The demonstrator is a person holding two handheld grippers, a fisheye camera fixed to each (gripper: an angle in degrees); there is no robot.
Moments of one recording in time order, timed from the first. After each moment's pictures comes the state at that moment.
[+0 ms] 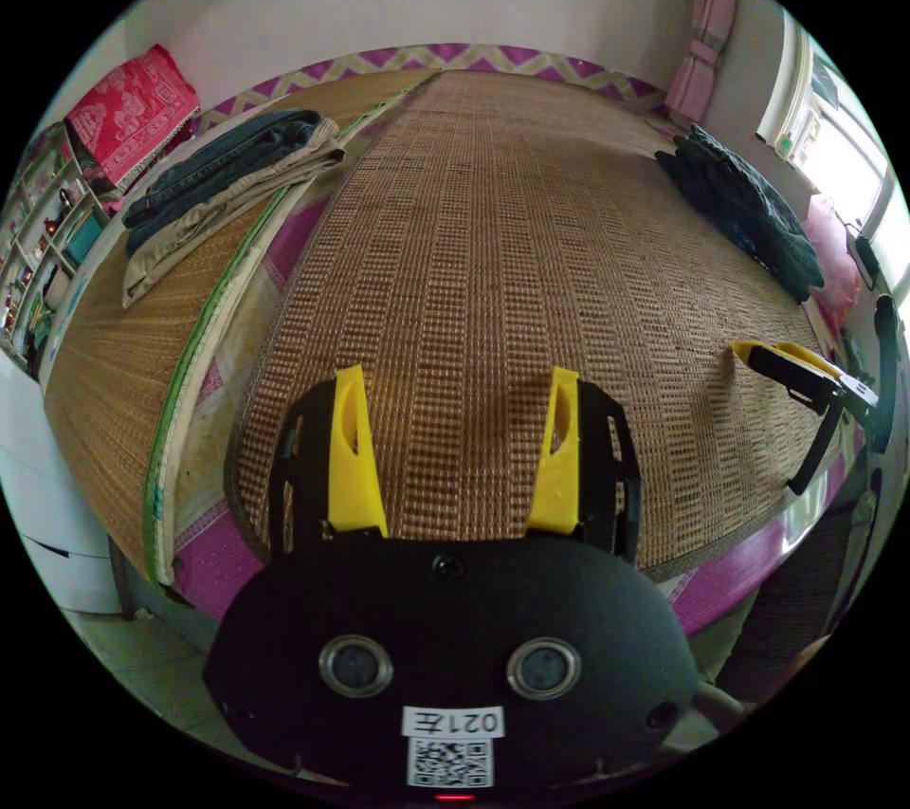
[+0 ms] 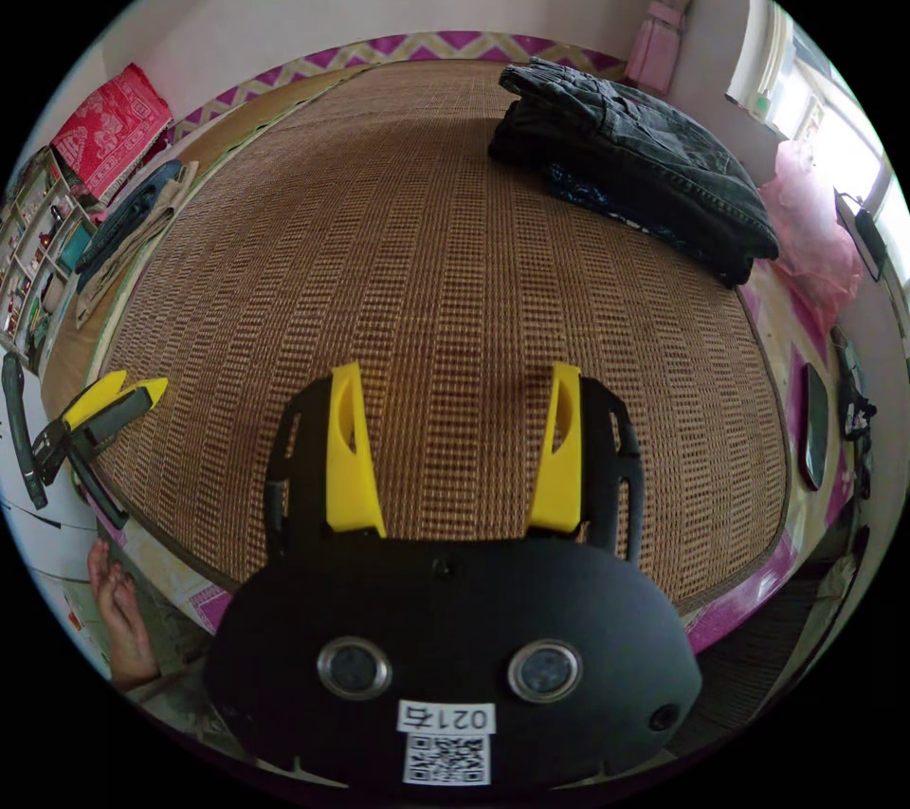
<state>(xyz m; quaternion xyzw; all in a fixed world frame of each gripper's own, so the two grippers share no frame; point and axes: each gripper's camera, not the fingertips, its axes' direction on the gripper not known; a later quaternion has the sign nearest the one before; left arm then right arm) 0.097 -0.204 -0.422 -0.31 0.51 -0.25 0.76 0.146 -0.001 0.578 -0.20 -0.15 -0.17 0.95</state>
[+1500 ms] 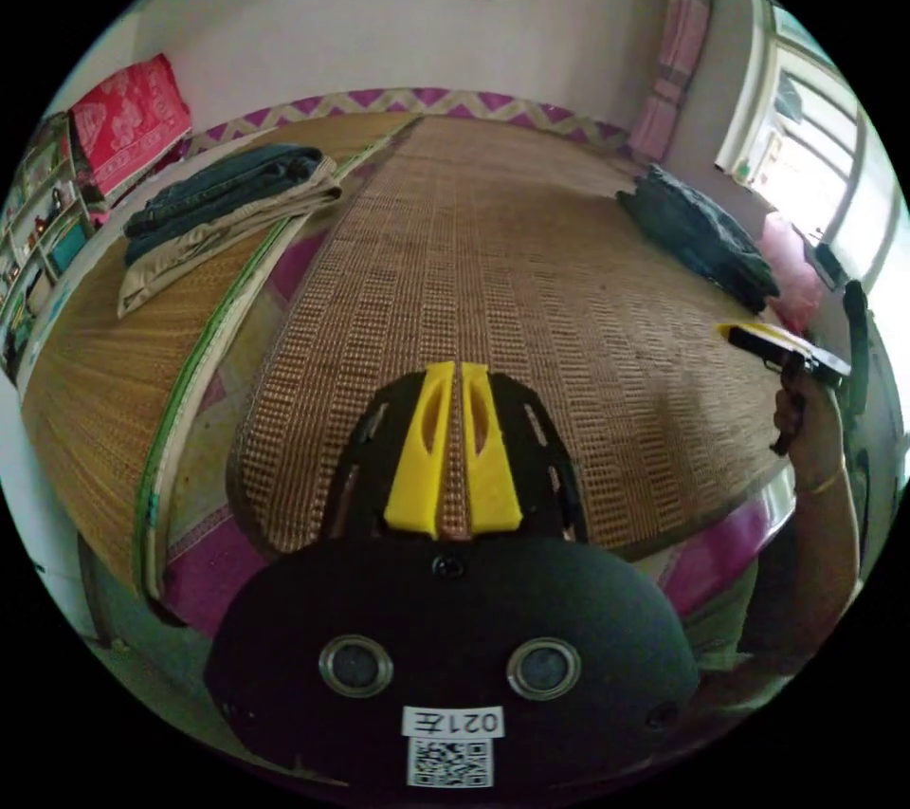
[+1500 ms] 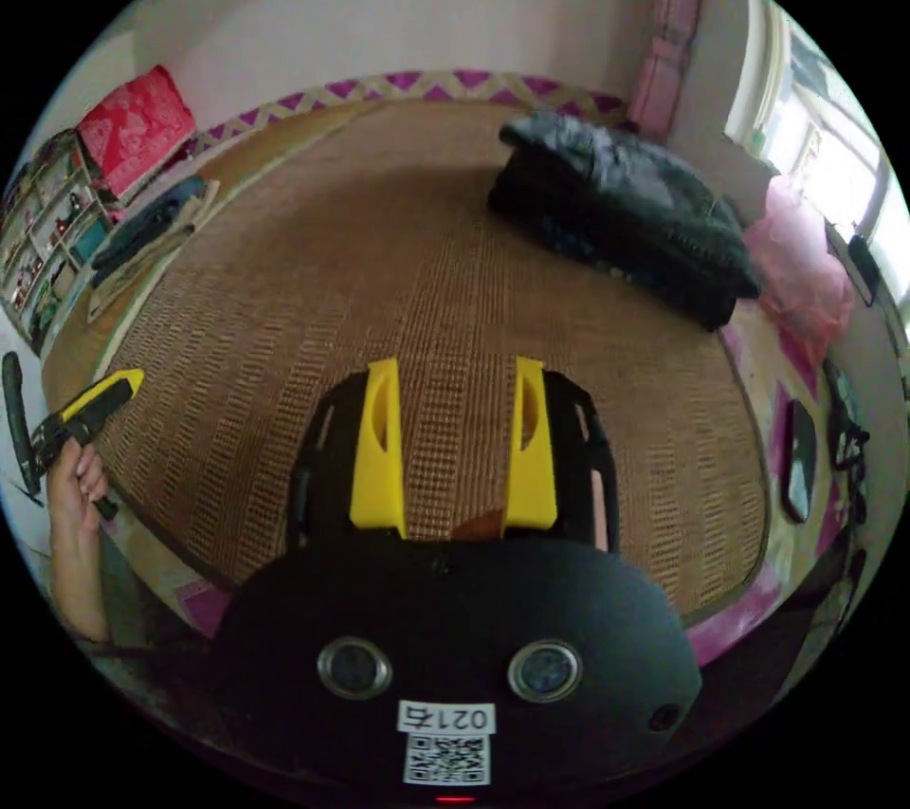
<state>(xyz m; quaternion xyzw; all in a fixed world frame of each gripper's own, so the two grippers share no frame) 0.023 -0.137 -0.455 -0.22 0.54 -0.29 0.76 0.059 0.015 0.560 -0.10 -0.17 -0.19 0.96</state>
